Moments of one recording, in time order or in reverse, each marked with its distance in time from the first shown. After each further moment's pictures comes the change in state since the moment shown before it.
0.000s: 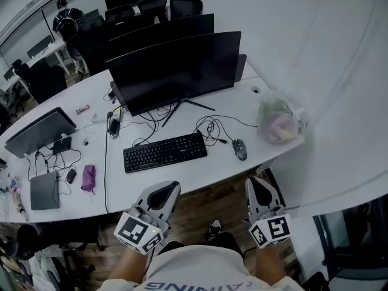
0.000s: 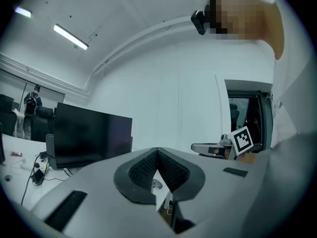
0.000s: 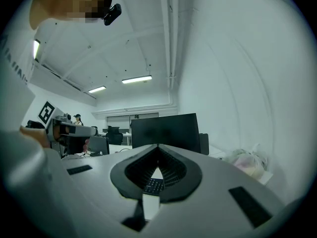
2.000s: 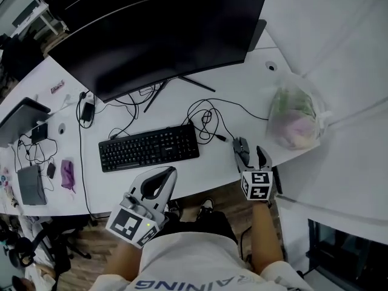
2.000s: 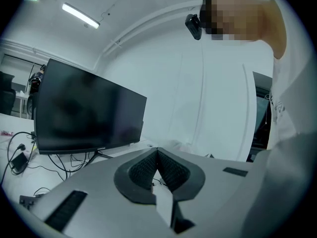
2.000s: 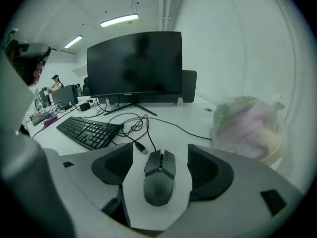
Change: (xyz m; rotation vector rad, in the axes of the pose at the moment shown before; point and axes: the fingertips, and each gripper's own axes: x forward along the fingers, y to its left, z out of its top) left arm 0.155 0.093 -0.059 -0.128 0.146 0.070; right arm 0.188 -0.186 -0.243 -0.036 0.598 -0.143
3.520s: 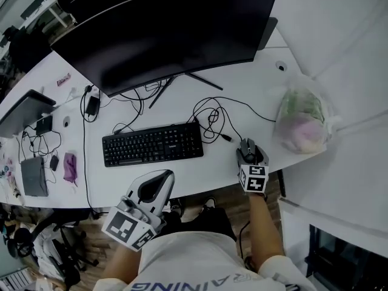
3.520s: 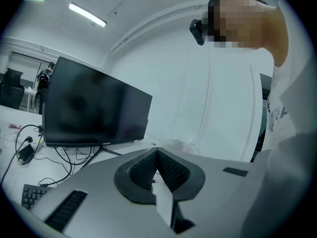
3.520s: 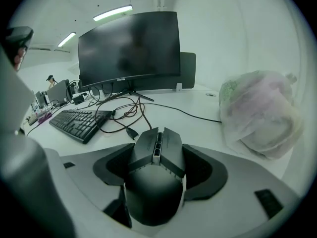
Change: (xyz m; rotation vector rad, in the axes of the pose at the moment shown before) left arm -0.011 0.004 -0.009 -0.056 0.021 0.061; right arm 0.057 -0.005 -0.046 0.042 0.078 -0.002
